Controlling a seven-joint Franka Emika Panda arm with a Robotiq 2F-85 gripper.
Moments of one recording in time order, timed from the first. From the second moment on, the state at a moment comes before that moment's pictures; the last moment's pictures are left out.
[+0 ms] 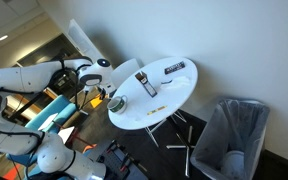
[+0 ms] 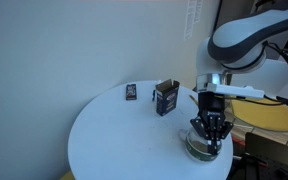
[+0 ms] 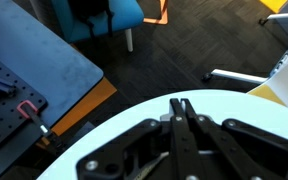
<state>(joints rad) -0.02 -0.19 -0.02 -2.39 0.74 1.75 0.51</state>
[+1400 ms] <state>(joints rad) -0.13 0.12 -0.14 -2.22 0.93 1.30 0.38</state>
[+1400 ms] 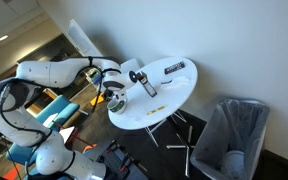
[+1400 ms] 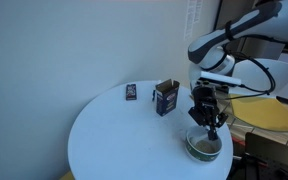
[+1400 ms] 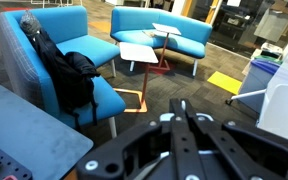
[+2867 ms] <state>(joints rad) -0.10 0.20 -0.14 -2.12 0.74 1.23 0.48</state>
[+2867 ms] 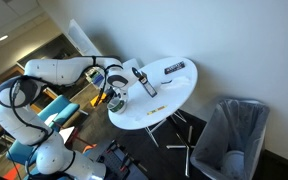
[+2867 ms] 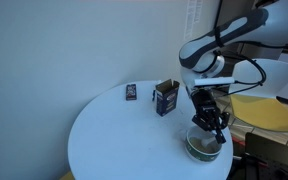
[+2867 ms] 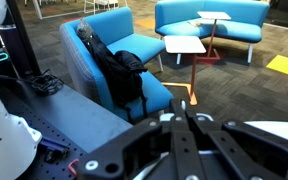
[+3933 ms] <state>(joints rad) -0.07 0.20 -0.11 -2.11 0.77 1.32 0.34</state>
